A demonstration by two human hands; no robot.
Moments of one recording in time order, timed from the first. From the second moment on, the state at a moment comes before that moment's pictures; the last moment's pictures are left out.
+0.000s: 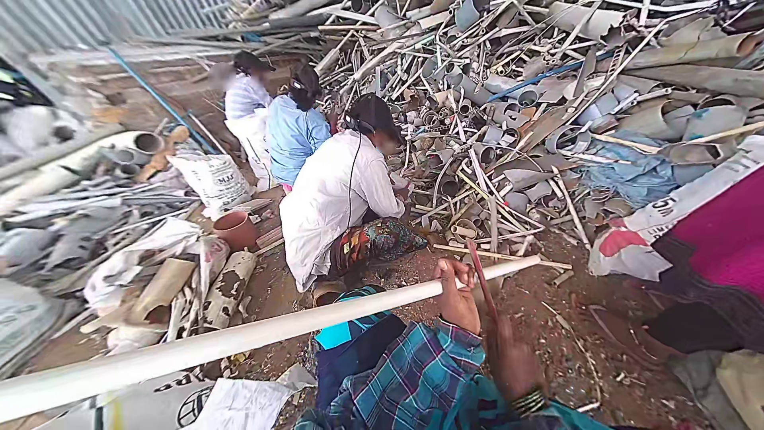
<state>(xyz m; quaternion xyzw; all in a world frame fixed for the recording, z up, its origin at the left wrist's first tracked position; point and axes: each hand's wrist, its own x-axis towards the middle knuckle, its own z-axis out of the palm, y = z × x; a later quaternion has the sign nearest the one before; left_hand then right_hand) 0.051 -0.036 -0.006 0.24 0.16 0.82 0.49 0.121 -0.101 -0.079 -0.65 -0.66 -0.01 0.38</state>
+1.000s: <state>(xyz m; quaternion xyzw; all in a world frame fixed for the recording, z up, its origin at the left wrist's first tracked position) 0.030 -0.026 -0.011 0.42 -0.01 0.79 0.44 0.183 -0.056 -0.084 -0.73 -0.48 0.30 0.38</state>
